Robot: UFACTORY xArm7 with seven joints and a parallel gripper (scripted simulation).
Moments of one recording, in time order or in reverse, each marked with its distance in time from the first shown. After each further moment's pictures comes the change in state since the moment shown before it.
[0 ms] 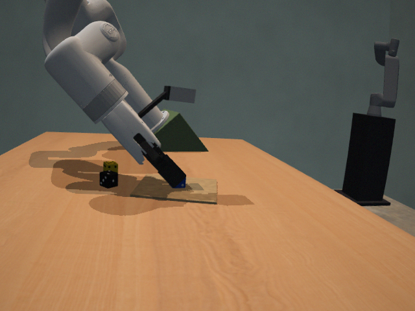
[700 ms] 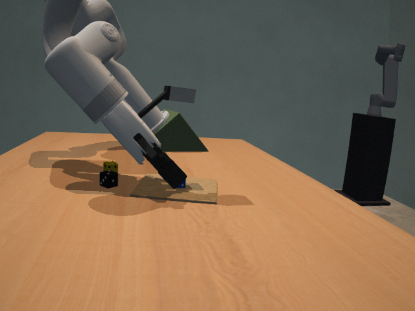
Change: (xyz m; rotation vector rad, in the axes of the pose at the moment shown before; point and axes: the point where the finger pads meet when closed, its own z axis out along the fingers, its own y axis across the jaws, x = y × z) arm 0.000 0.000 0.000 0.000 0.000 0.000
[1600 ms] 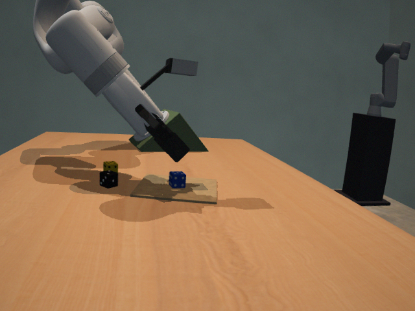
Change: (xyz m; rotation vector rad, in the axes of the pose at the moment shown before) arm 0.033 0.001 -0.031 0.000 0.012 -0.002
